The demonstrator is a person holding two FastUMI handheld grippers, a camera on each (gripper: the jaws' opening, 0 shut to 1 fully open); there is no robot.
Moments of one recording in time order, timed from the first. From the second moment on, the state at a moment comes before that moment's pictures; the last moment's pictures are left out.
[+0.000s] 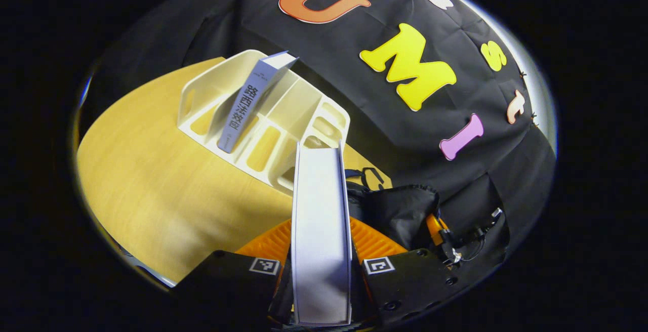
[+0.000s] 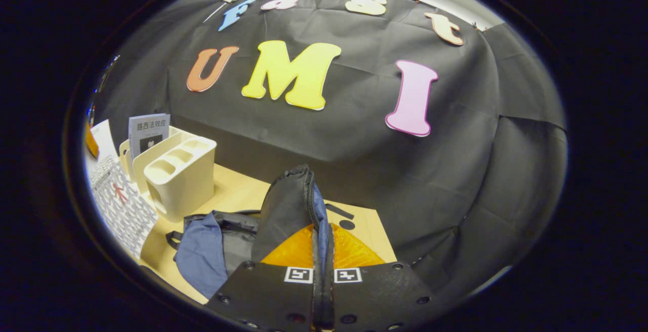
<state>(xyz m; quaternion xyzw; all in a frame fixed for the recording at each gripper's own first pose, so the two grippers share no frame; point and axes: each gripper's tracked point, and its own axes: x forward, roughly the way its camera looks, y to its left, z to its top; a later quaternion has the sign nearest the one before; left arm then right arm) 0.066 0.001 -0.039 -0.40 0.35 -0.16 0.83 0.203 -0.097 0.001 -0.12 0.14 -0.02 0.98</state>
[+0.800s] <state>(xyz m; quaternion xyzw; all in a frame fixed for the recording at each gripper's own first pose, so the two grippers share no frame) 0.152 -0.176 -0.080 -0.55 0.36 -0.22 0.72 0.207 -0.107 0.054 -0.10 0.10 0.01 0.99</state>
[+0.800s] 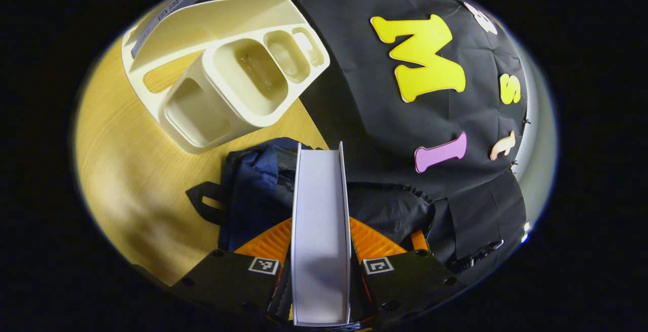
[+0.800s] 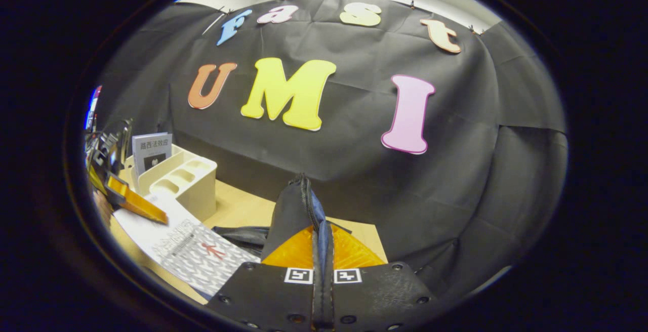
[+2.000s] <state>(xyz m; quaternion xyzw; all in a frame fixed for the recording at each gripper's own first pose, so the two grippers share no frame) 0.191 -0.334 -0.149 -0.43 0.28 -0.19 0.84 0.192 -0.064 0.067 -0.04 0.07 0.07 0.99</state>
